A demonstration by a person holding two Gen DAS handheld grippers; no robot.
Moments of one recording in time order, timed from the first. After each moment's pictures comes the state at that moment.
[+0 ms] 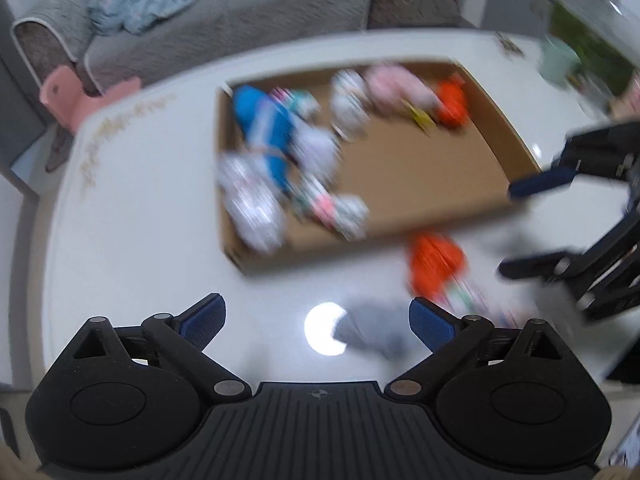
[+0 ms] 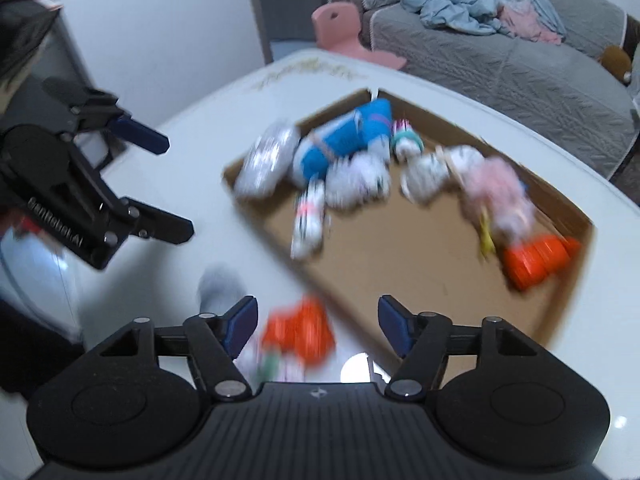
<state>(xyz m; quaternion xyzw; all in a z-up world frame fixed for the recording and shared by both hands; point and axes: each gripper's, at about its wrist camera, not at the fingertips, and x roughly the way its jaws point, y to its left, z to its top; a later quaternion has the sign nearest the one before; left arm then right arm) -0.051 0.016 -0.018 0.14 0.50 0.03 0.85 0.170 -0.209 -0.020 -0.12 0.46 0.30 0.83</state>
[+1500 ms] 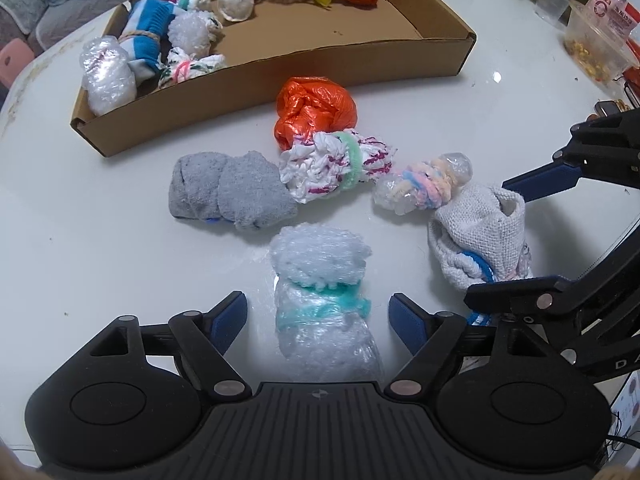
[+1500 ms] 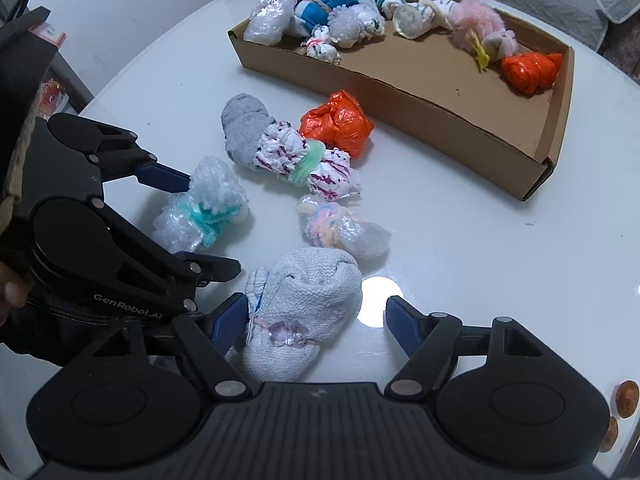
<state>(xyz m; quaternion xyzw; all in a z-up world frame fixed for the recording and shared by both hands) -0.093 -0.027 -0.125 0.14 0.54 -0.01 0.83 0.080 -0.220 -0.076 -0.07 0.55 0.23 0.80</state>
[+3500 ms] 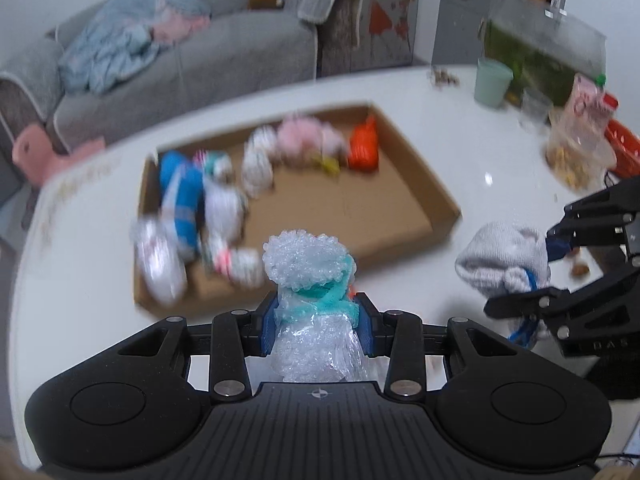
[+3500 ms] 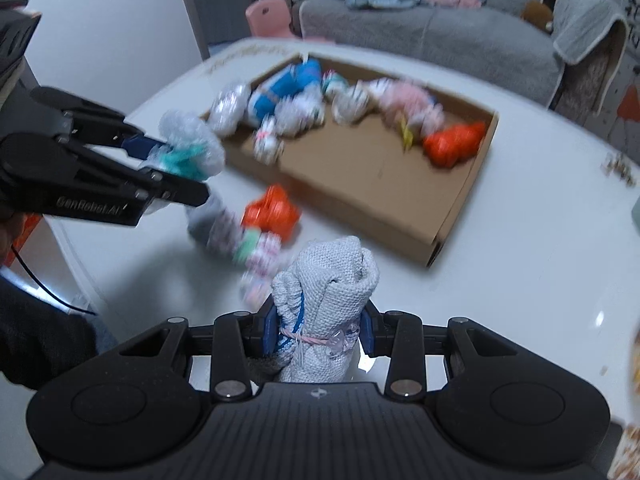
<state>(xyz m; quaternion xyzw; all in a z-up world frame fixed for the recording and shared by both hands) -0.053 -0.054 -0.021 0.19 0.39 -0.06 0.90 0.096 -0.259 -0.022 -0.07 0.47 0.20 0.86</state>
